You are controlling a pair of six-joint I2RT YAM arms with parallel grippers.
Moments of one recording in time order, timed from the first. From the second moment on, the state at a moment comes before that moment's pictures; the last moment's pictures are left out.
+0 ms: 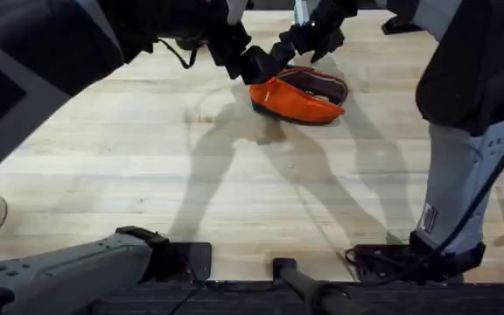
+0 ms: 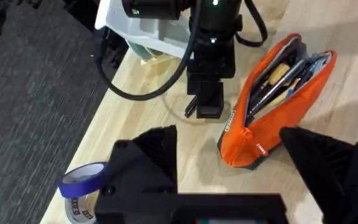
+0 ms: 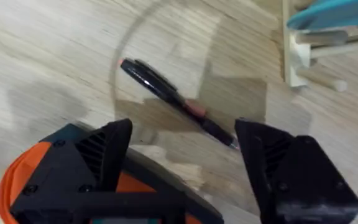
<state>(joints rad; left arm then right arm) -0.31 1.38 1.19 -0.49 0.42 0.75 0.31 2.32 2.03 -0.99 -0.10 -0.06</state>
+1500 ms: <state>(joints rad) -0.31 1.38 1.19 -0.49 0.42 0.75 0.31 2.34 2.03 -1.00 -0.10 -0.09</state>
